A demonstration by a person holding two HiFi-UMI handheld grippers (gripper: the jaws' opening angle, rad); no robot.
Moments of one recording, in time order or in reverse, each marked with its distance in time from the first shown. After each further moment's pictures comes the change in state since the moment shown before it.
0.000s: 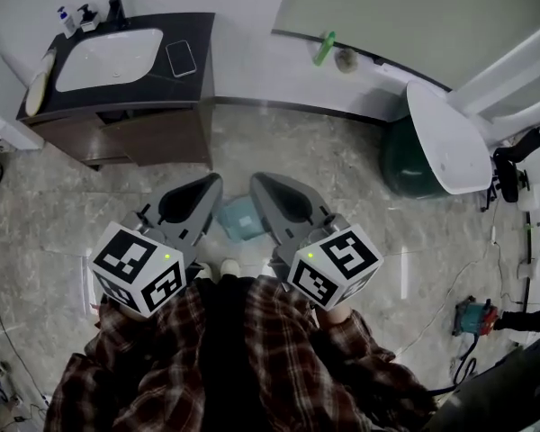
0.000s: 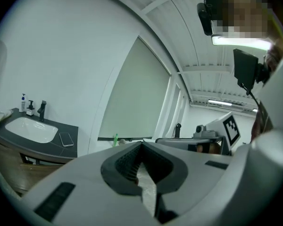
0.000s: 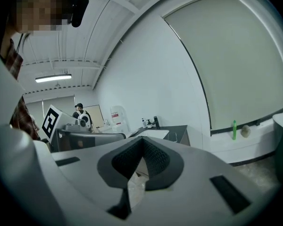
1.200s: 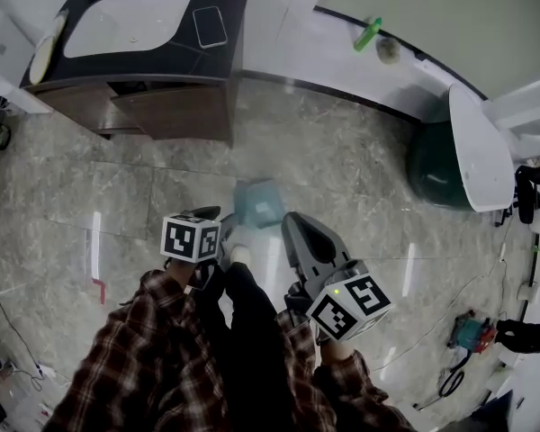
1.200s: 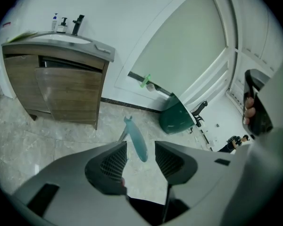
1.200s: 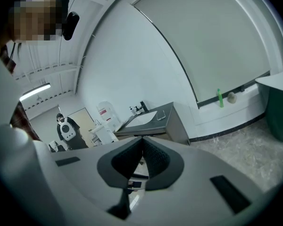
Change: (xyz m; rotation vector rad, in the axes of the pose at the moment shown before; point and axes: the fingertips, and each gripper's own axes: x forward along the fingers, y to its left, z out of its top) left arm 0.043 0.120 -0.313 -0.450 0.613 0.201; right arm 0.014 -0.042 -0.110 0.264 0.123 -0.107
